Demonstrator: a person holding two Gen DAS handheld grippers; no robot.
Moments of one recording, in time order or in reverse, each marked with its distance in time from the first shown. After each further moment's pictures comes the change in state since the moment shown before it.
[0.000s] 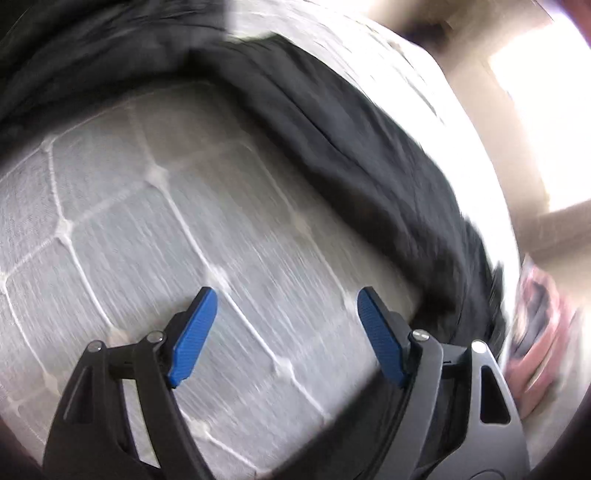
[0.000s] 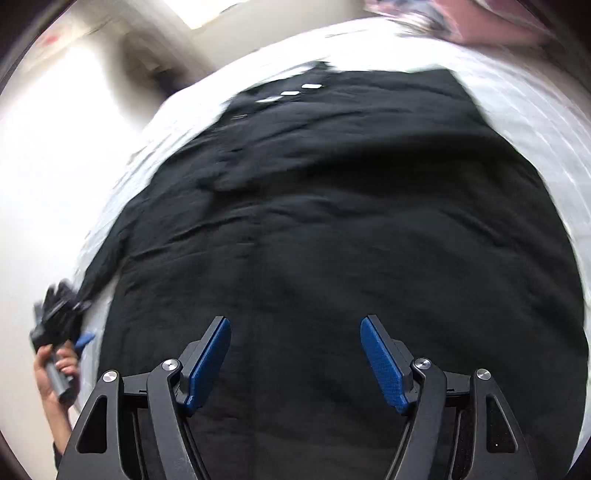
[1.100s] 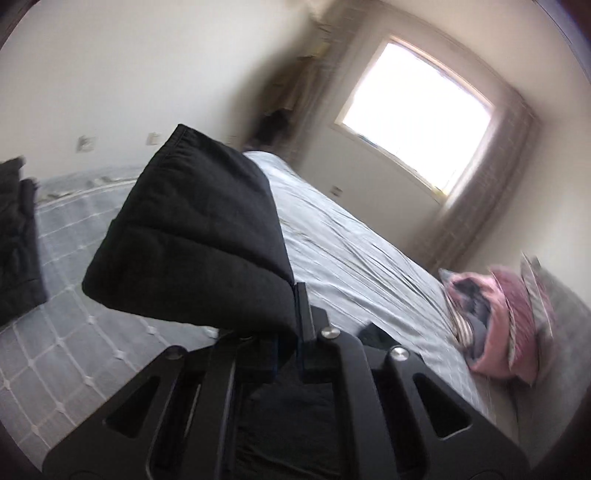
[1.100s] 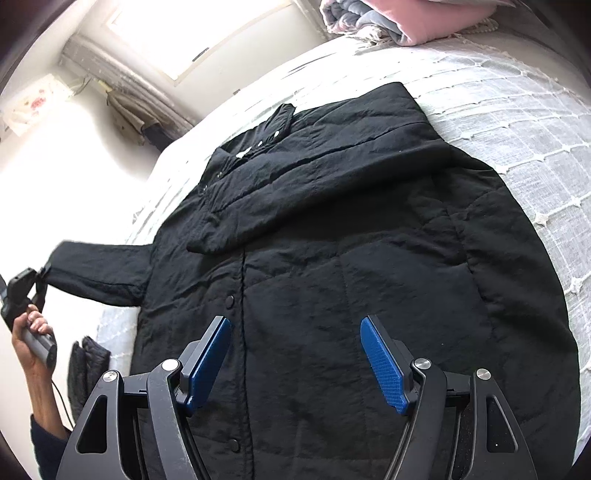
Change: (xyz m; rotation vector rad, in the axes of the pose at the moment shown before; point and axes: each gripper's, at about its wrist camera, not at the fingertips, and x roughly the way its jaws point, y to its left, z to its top) left arm -0.121 -0.241 -0.061 0.494 -0.465 -0.338; right arm -0.035 -0.037 0.012 0.127 -0.138 0.115
